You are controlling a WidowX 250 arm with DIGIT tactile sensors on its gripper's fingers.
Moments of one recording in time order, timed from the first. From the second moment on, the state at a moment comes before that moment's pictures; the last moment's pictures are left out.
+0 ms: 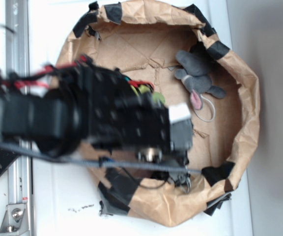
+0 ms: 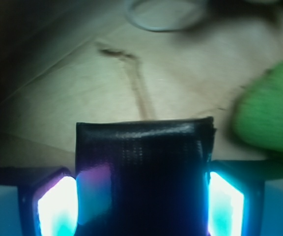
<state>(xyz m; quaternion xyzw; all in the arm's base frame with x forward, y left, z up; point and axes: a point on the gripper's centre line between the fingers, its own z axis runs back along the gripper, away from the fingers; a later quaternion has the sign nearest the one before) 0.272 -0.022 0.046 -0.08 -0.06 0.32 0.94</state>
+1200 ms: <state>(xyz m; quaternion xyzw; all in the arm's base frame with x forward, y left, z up) 0.264 0.027 0.172 -0.06 -0.13 0.08 0.99</state>
